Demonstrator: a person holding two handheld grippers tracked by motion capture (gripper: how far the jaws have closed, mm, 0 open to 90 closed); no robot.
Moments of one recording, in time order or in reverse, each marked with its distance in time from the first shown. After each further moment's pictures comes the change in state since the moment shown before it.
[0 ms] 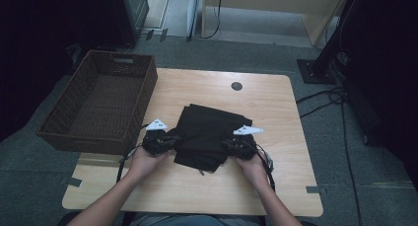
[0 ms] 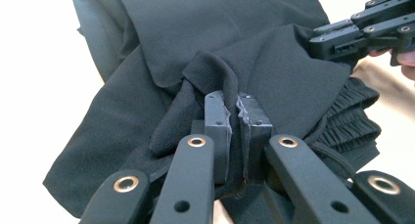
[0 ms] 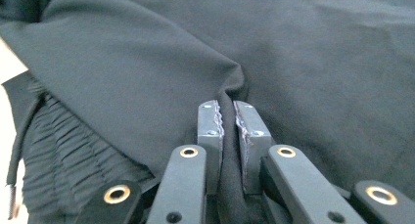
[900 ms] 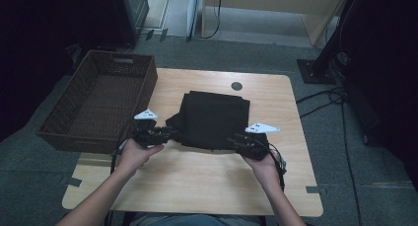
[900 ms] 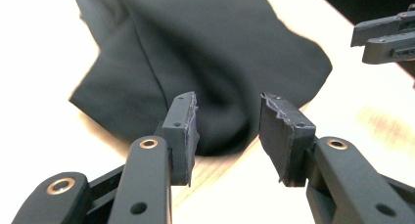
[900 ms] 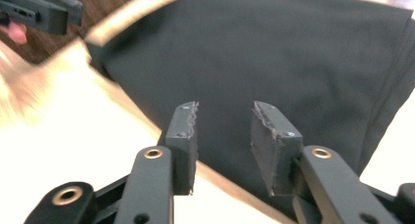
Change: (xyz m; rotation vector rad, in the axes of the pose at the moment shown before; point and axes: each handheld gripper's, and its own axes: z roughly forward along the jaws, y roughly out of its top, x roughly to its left) left arm 0.002 0.026 -0.051 -0.033 -0.023 -0.052; right arm 0.014 0.017 -0.065 -0.113 0.017 0.016
